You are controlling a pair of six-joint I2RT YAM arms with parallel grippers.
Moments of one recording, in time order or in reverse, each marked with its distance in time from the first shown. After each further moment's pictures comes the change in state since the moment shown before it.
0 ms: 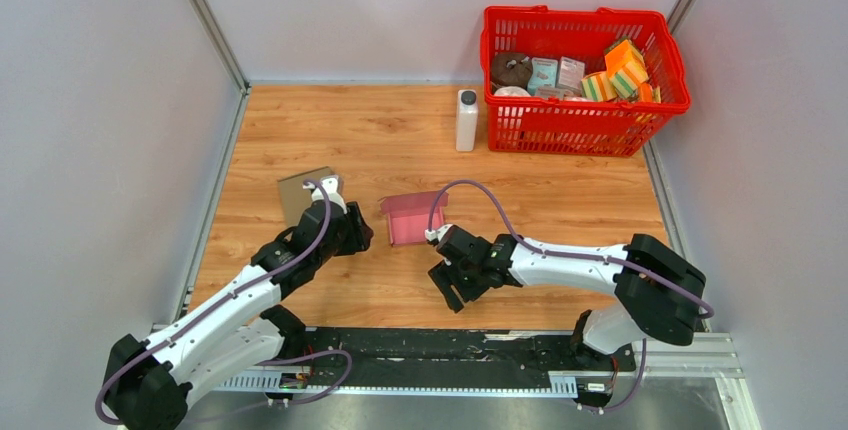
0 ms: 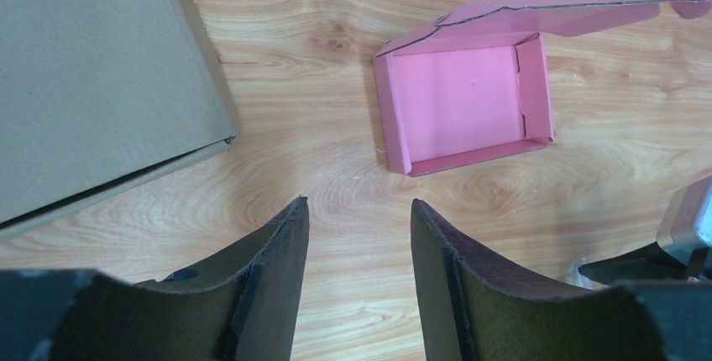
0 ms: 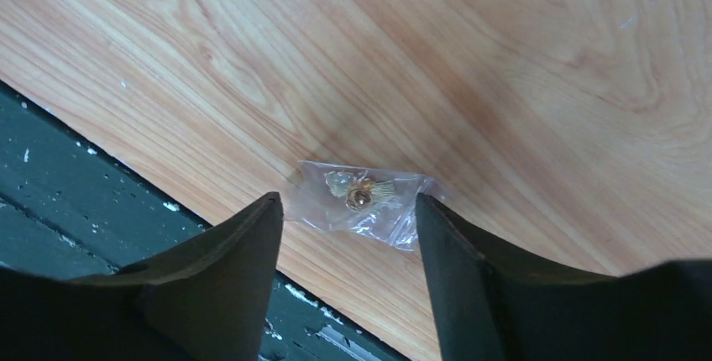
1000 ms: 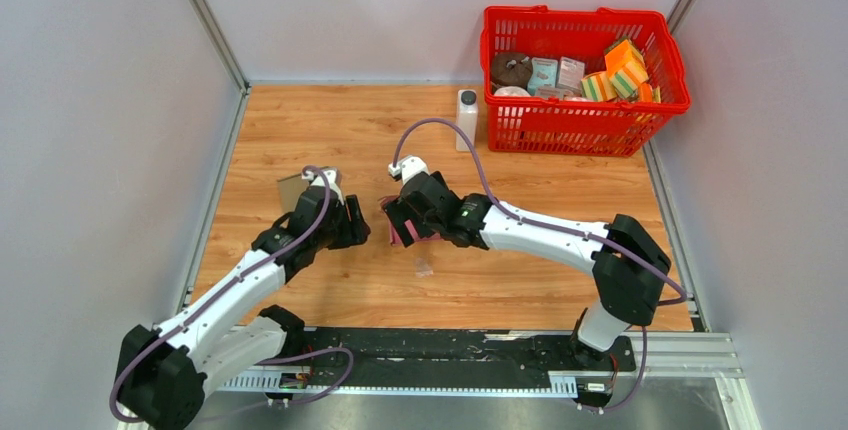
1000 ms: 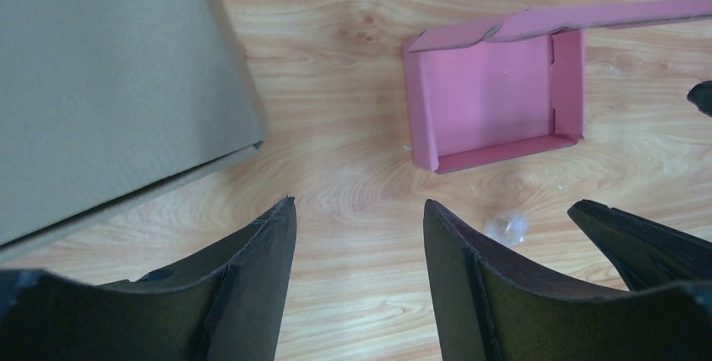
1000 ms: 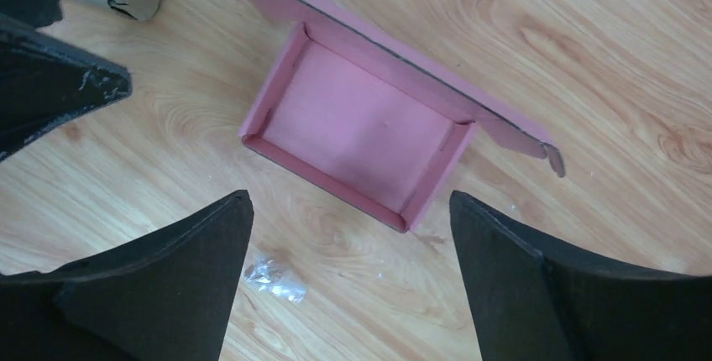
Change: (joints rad) left arm 0.132 0.112 0.075 -0.054 0.143 0.083; right arm -0.060 0.175 0.429 0.128 0.310 -0.131
